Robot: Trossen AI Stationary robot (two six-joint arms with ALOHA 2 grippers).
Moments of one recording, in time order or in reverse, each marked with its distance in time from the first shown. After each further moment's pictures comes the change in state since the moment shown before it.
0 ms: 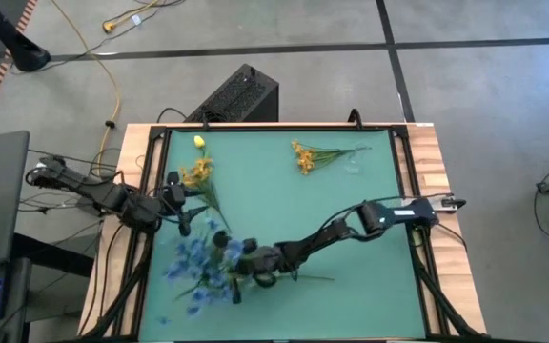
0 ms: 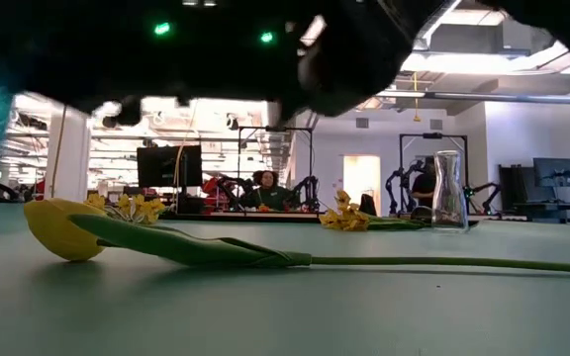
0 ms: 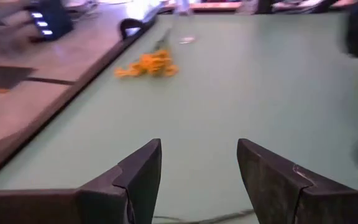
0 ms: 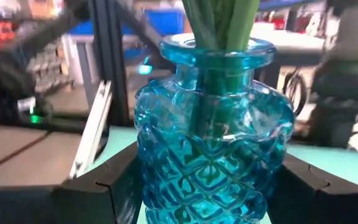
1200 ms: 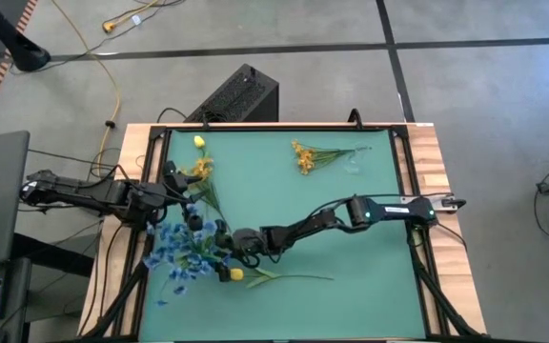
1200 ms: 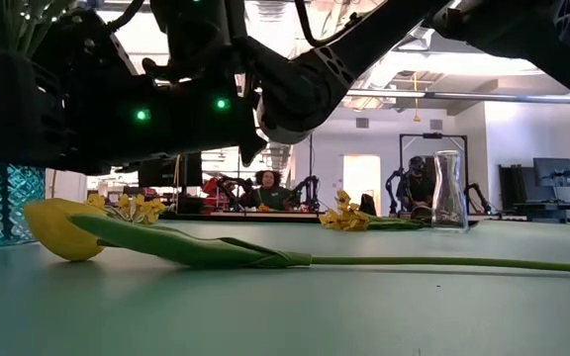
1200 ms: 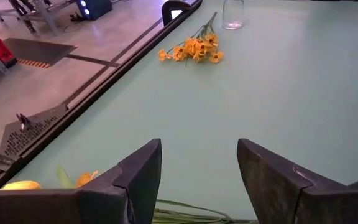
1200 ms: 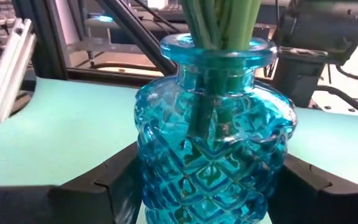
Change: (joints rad) left arm 0.240 -0.016 0.000 -0.040 0.071 0.034; right arm -0.120 0.114 0.166 -0.214 -0.066 -0.045
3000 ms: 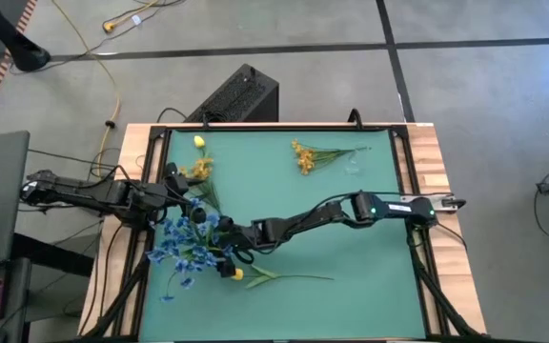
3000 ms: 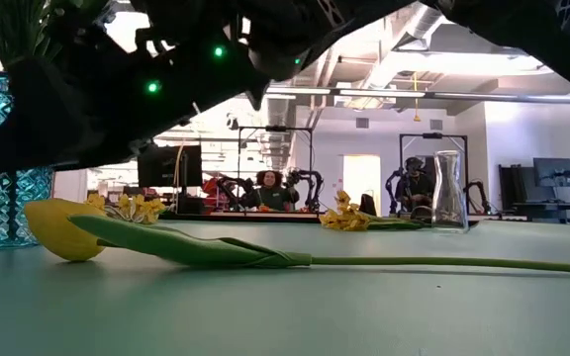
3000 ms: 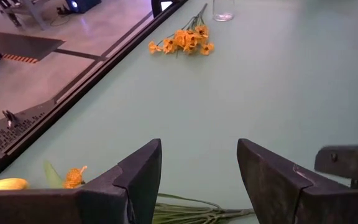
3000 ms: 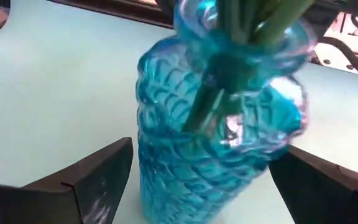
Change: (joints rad) left arm 0.000 0.000 0.000 -0.022 0.044 -0.010; right arm -0.014 -0.071 0.128 -0.540 0.003 -0.090
